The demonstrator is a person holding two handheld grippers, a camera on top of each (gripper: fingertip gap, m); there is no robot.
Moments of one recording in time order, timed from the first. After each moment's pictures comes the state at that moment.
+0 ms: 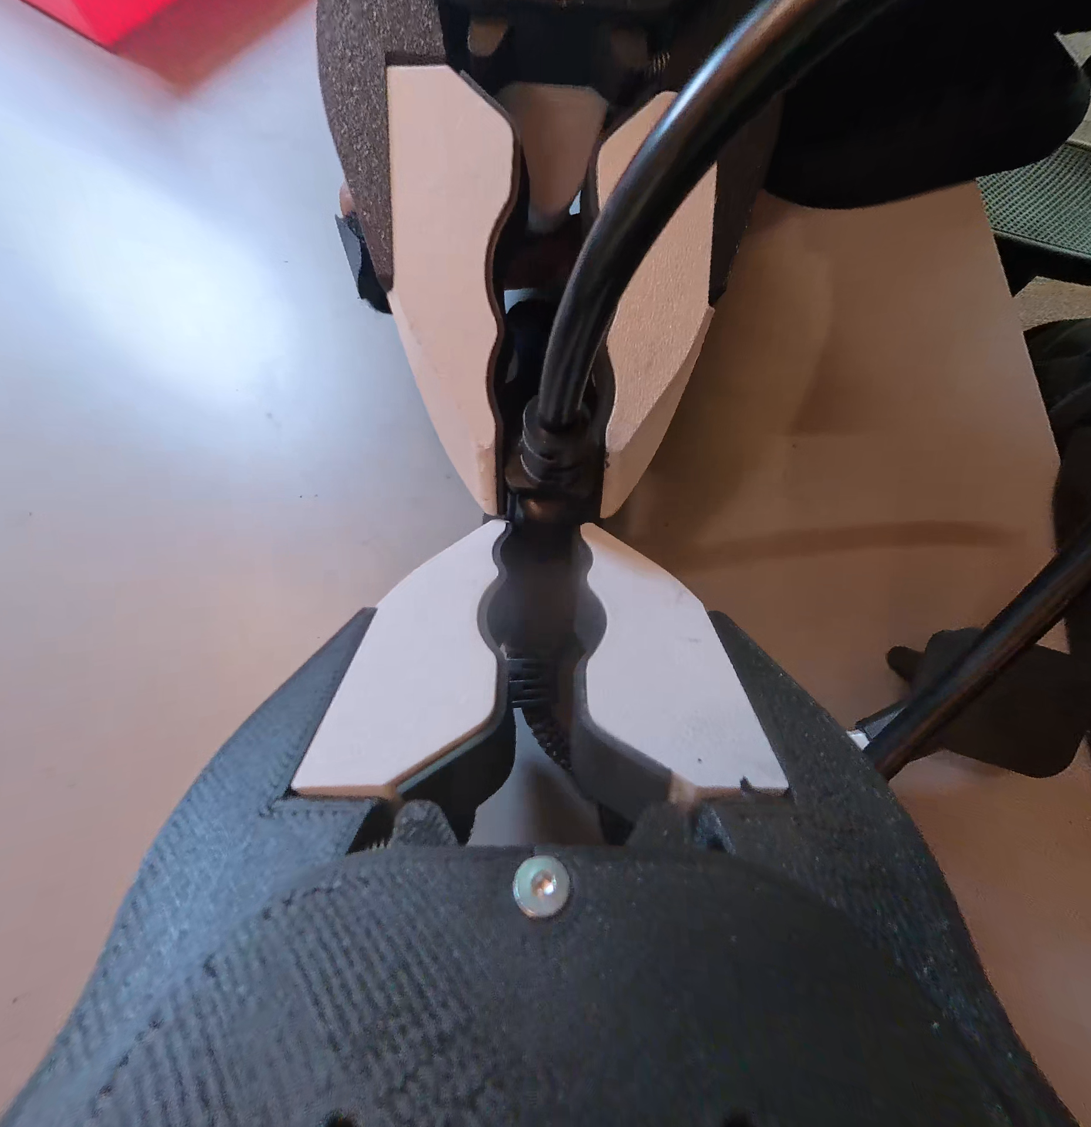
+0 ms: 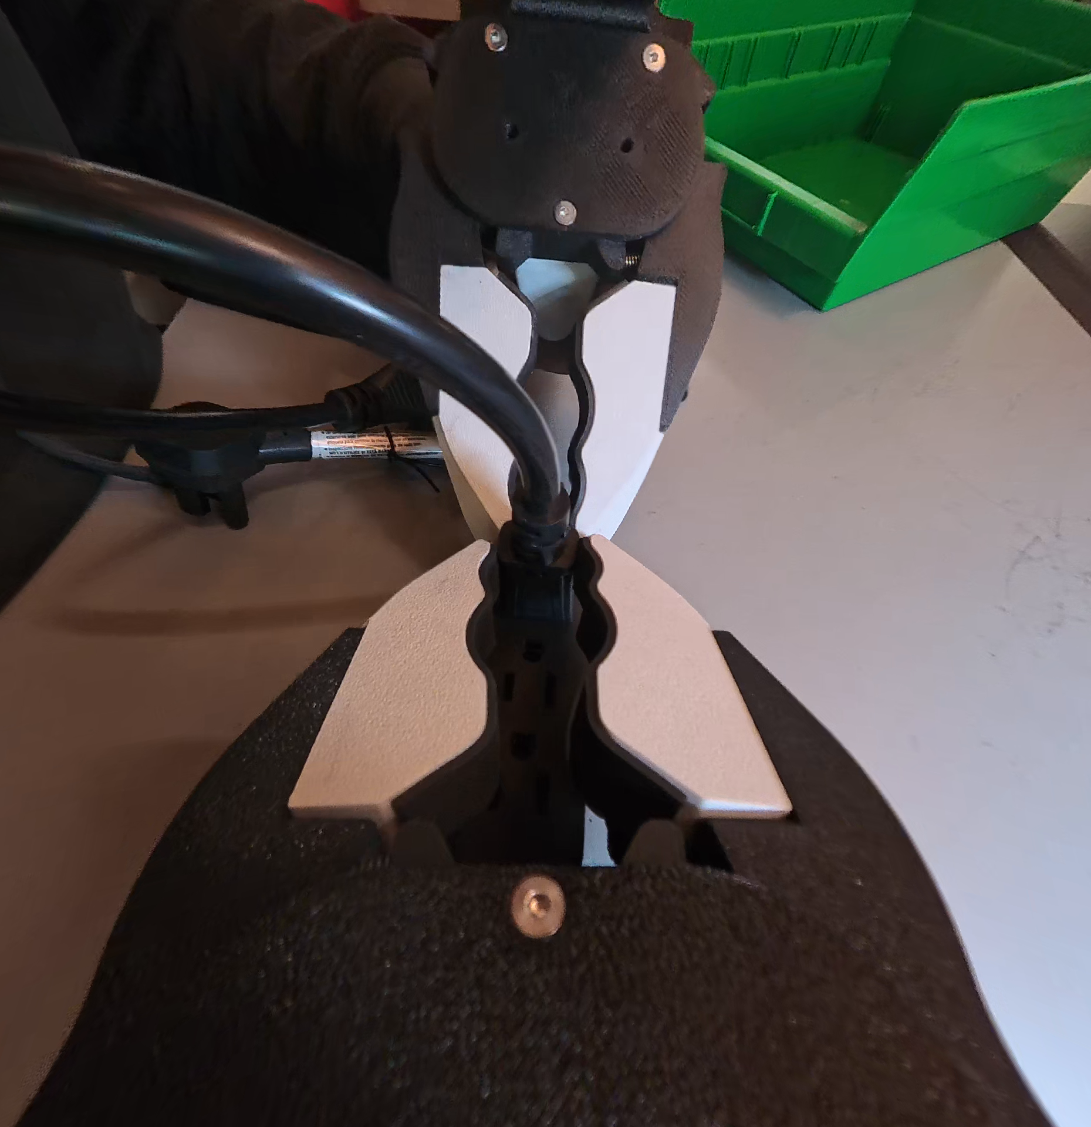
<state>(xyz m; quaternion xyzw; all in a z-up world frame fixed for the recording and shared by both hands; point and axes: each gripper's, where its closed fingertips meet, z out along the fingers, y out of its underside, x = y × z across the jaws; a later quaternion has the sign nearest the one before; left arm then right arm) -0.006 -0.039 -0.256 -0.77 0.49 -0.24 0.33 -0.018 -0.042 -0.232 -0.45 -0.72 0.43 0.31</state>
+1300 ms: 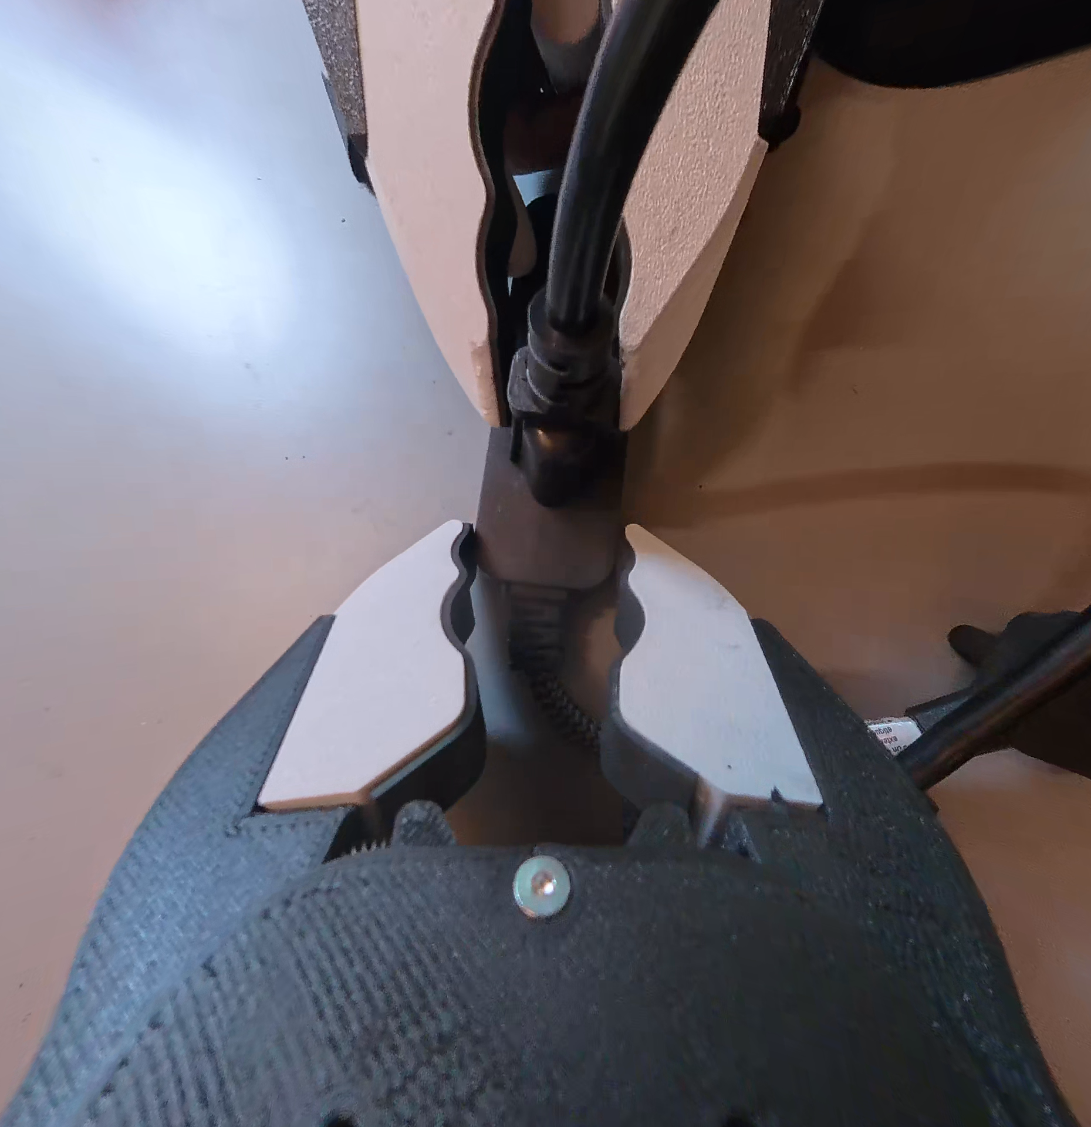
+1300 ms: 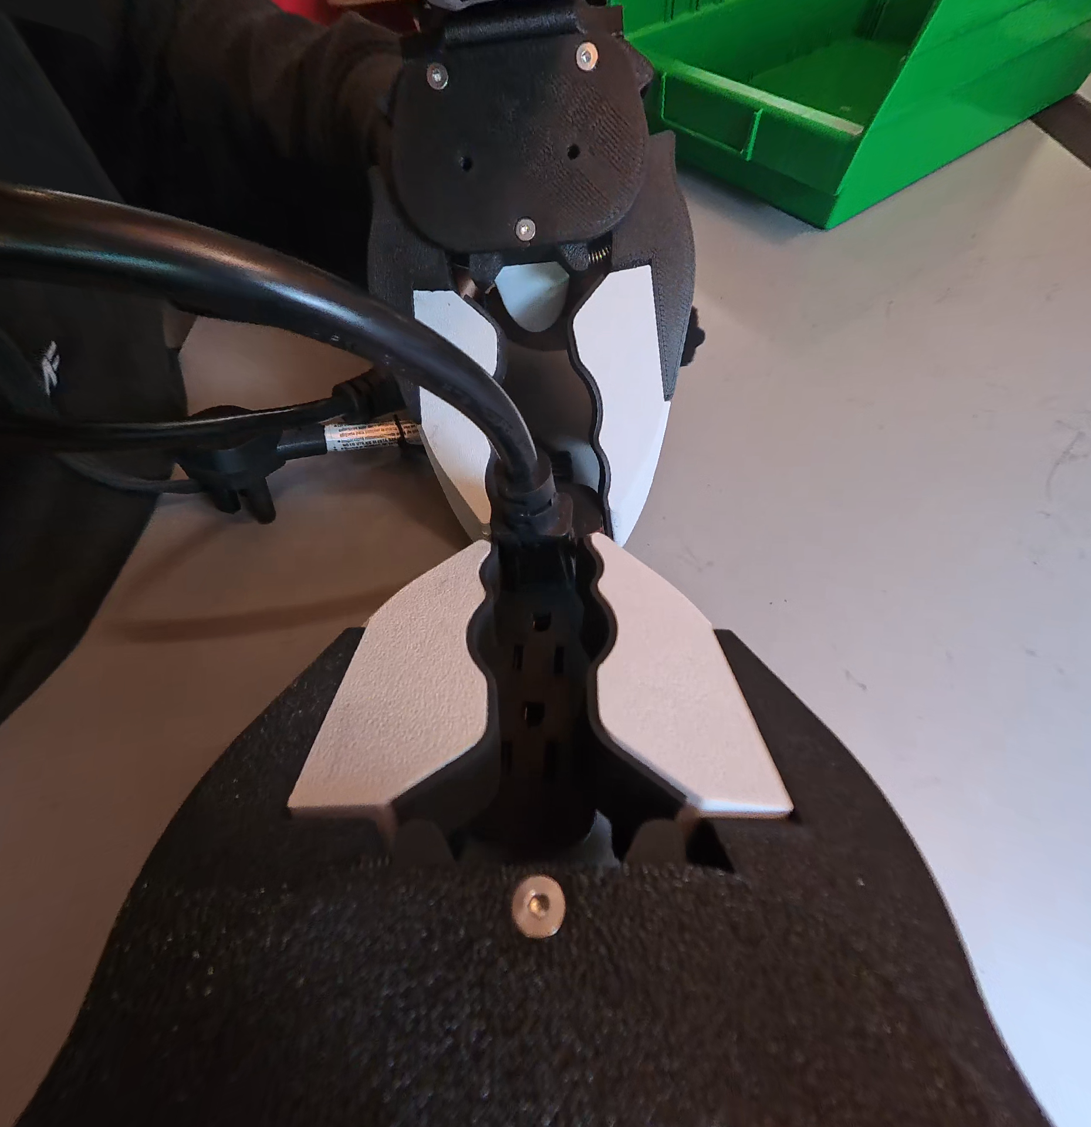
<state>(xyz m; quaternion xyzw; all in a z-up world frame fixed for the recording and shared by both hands) -0.011 -0.037 -0.278 -0.78 0.51 -0.20 0.31 -0.004 -0.035 -0.238 -0.50 -0.70 0.44 0.26</state>
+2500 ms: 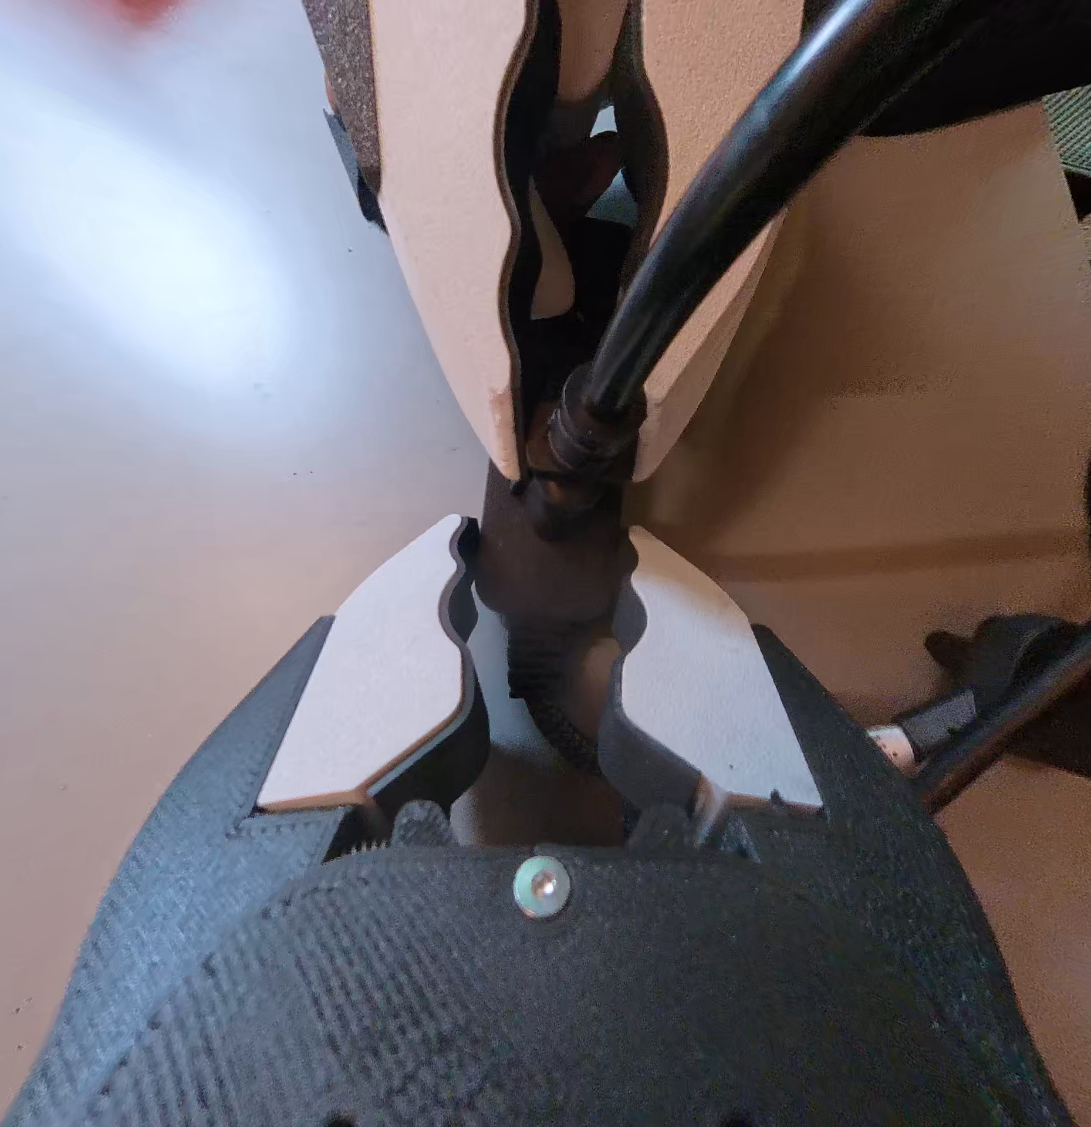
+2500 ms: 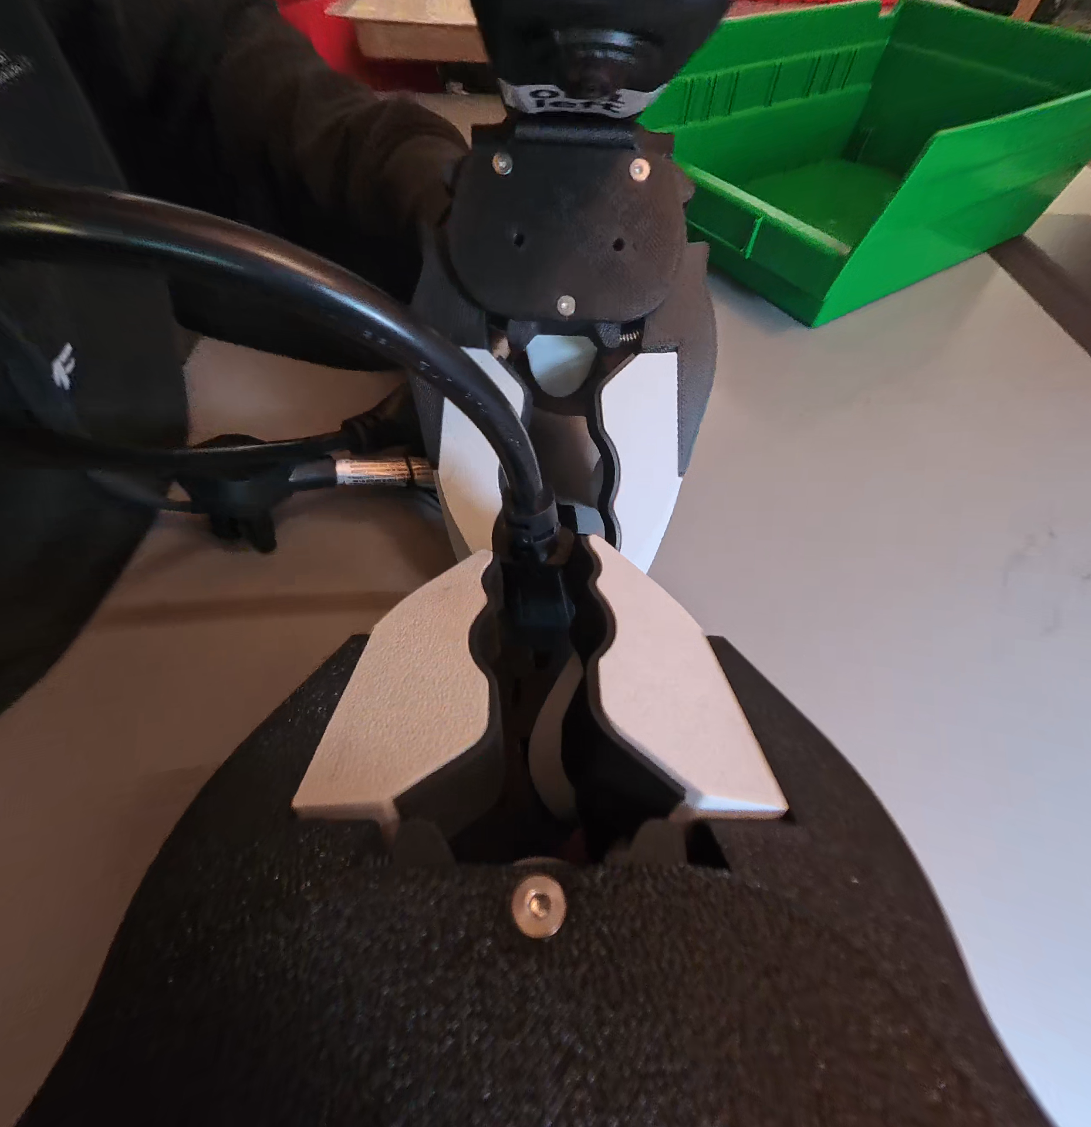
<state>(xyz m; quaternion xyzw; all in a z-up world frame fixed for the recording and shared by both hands) -0.009 -0.036 -0.272 -0.77 0.50 -0.22 0.32 -0.018 -0.044 -0.222 -0.45 -0.71 0.45 0.31</state>
